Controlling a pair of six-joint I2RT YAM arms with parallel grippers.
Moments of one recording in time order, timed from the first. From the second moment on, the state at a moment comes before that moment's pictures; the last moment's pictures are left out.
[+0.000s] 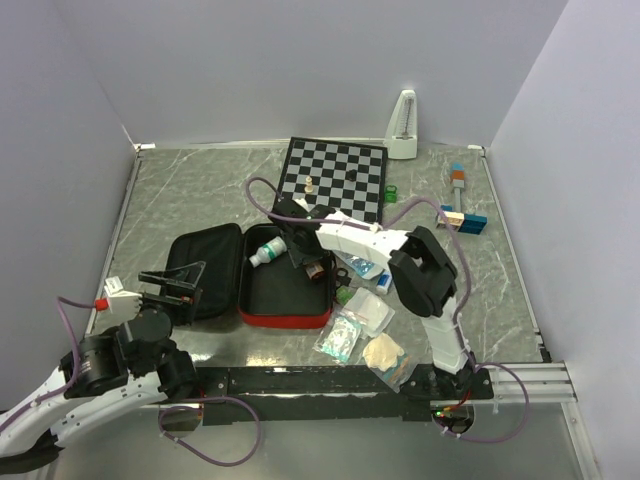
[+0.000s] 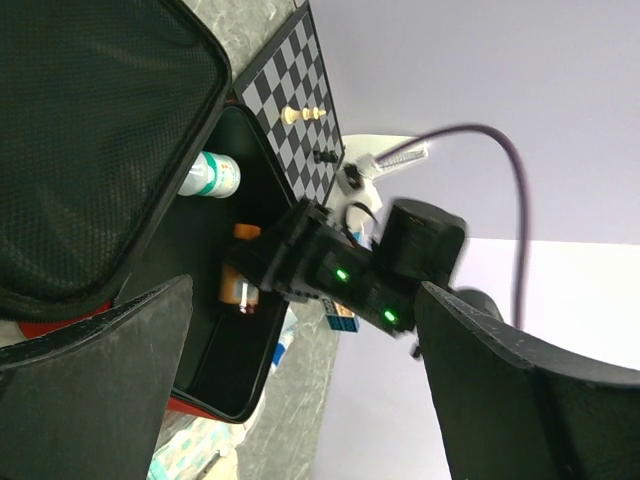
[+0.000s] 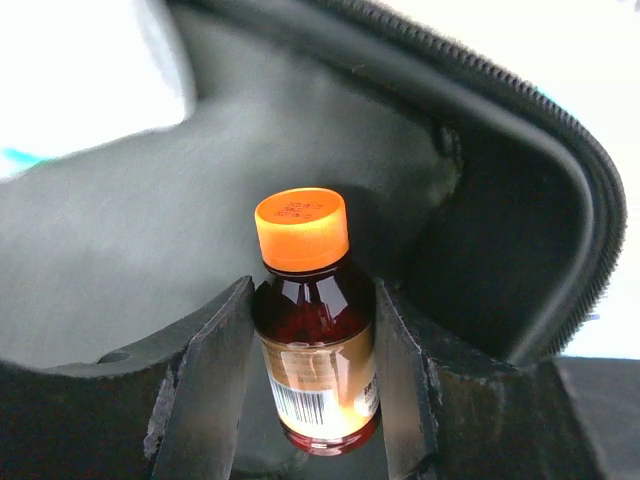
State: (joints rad) left arm -1.08 0.14 0.63 -0.93 -0.96 -1.71; right arm 0.87 2.07 1.67 -0.80 0.28 0.44
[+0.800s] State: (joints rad) left arm -1.08 0.17 0.63 -0.91 -0.96 -1.68; right arm 1.07 2.02 1.50 -0.54 0.11 -0.09
